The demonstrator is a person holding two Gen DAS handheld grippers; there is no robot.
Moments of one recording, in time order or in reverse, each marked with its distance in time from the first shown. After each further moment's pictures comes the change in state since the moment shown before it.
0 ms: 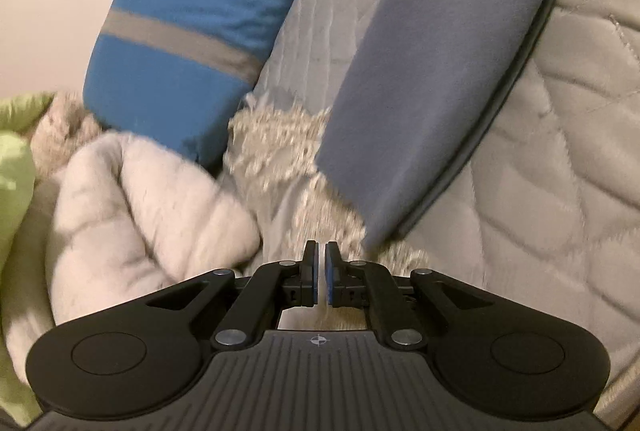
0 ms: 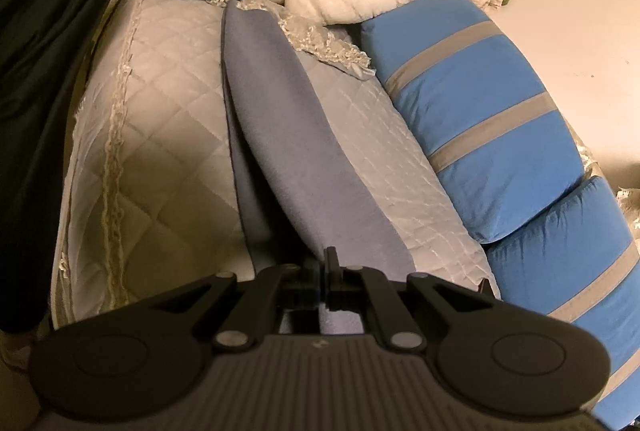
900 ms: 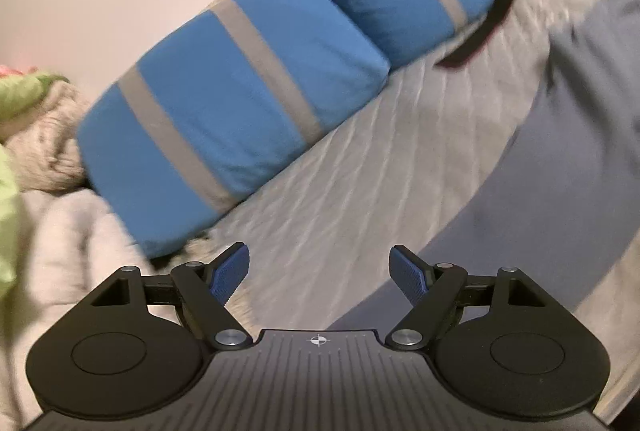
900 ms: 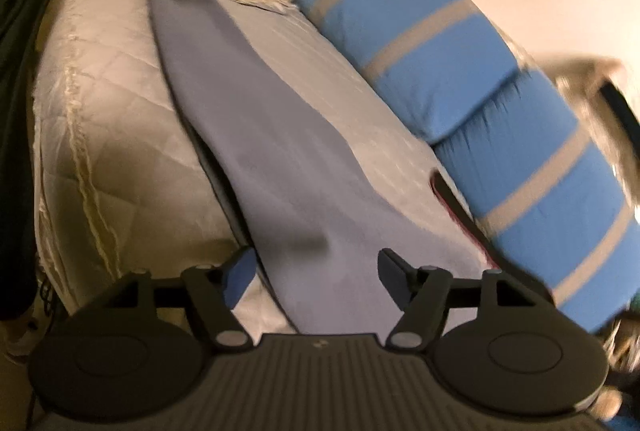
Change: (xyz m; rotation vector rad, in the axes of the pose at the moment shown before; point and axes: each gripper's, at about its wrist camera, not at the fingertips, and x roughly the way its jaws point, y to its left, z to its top) left arm -0.088 0.057 0.180 -0.466 -0.251 -0.283; right arm -0.045 -0.017 -0.063 0.251 0.174 -0.134
